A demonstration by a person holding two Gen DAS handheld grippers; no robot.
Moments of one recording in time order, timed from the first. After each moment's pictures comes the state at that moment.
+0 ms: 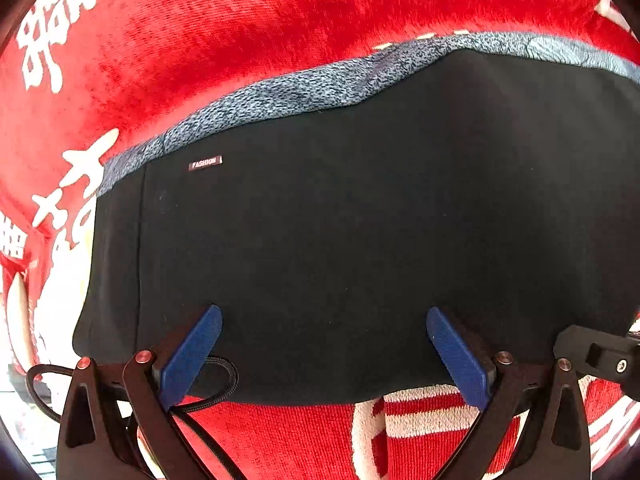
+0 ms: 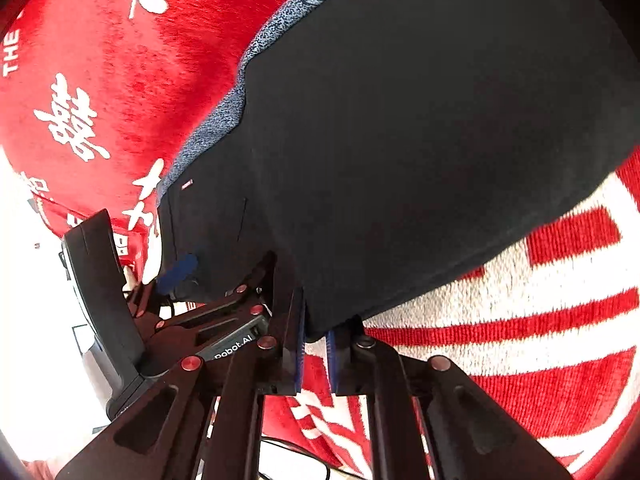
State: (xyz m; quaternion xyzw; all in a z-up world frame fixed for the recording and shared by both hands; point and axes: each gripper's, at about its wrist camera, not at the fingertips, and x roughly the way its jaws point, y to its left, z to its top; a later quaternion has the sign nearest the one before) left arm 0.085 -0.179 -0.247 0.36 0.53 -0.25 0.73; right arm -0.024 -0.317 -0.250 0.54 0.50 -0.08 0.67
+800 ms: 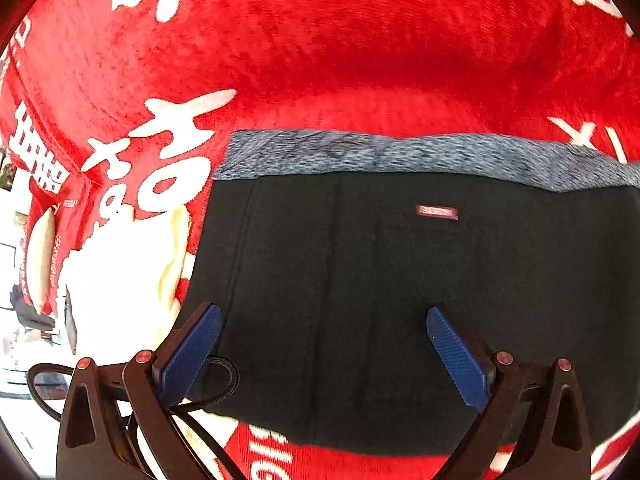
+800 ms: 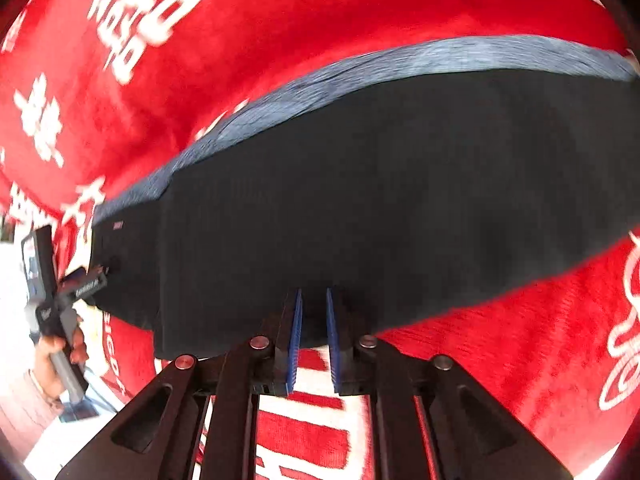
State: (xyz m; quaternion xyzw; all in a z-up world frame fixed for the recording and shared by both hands) left arm 0.173 -0.142 -0.215 0.32 0.55 -0.13 0.76; right arm -0.075 -0.427 -0.205 0.39 0.55 -0.17 0.72
